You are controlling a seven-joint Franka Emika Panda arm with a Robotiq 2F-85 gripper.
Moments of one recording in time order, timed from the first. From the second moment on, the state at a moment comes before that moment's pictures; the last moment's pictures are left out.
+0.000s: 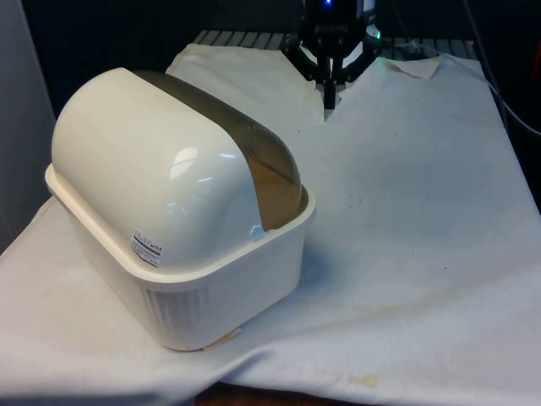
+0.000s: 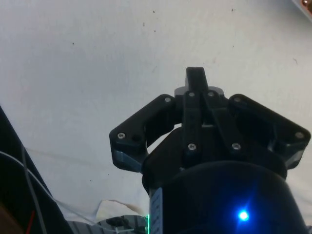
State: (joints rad) arm 0.20 0.42 -0.26 -1.65 0.12 1.97 -0.07
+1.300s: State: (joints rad) arm 0.20 0.28 -0.22 -1.88 0.12 2.13 -0.15
